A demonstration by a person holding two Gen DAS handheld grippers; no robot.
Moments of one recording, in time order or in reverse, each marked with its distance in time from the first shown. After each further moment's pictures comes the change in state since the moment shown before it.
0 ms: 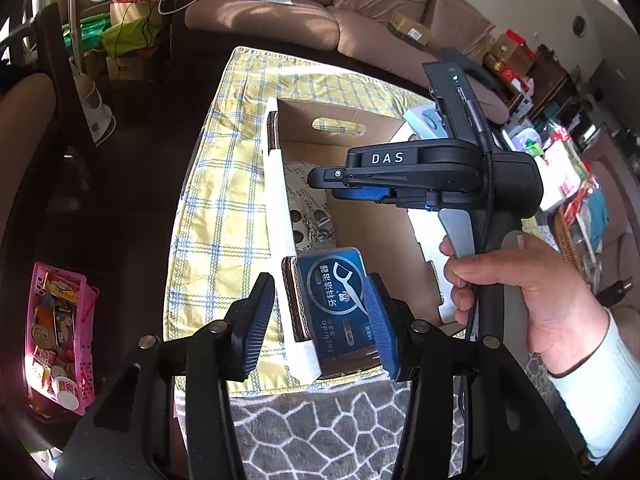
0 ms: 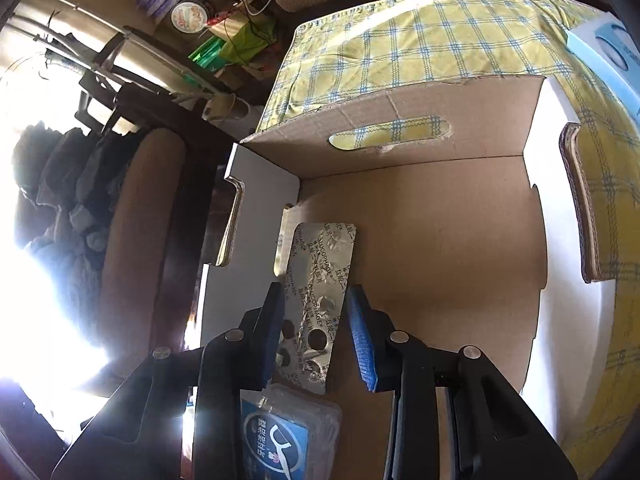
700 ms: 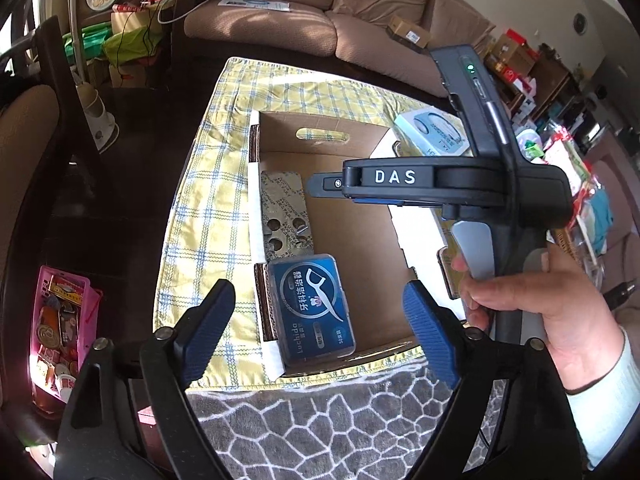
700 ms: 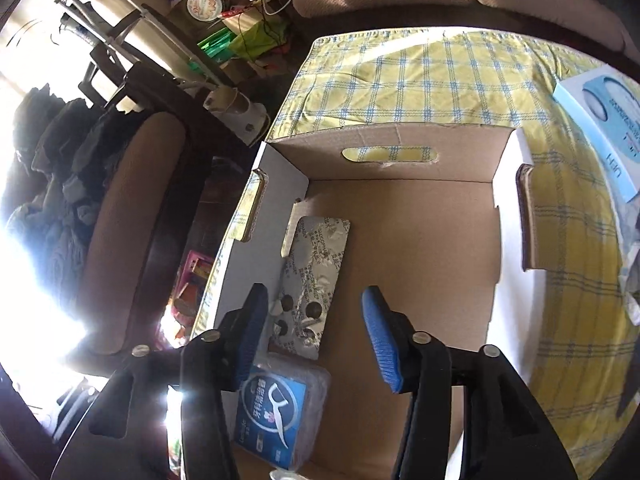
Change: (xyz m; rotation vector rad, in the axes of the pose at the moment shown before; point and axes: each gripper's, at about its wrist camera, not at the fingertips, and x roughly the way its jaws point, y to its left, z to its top) left arm -0.009 -0.027 0.005 0.000 -0.009 0.015; right arm -0.037 0.026 -0.014 -0.134 -0.027 -0.110
